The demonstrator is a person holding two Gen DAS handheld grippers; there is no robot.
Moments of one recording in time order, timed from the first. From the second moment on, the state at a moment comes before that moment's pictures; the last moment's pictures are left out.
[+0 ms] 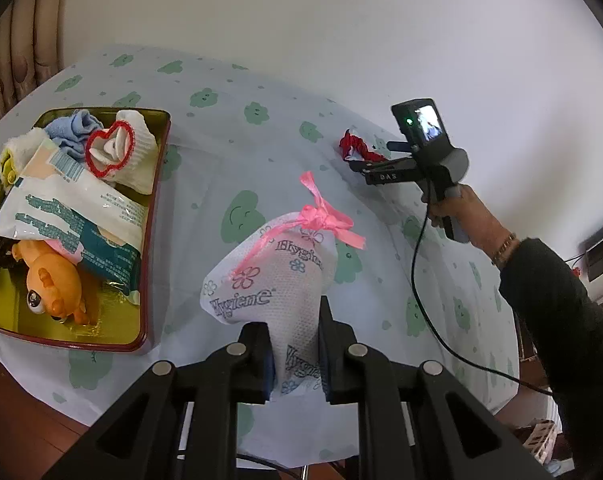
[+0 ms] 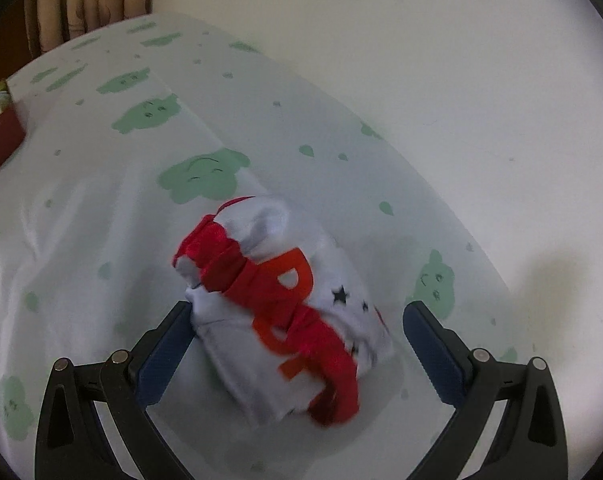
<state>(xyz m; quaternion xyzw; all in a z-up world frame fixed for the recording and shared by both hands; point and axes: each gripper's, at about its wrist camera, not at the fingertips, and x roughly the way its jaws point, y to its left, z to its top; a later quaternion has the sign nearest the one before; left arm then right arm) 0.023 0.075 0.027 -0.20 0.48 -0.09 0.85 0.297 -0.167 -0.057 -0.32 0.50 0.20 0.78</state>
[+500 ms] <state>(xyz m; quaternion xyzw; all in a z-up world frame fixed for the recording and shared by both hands) 0.002 0.086 0.028 -0.21 0.48 -0.08 0.85 0.212 -0.167 -0.031 -0.16 0.53 0.25 0.79</state>
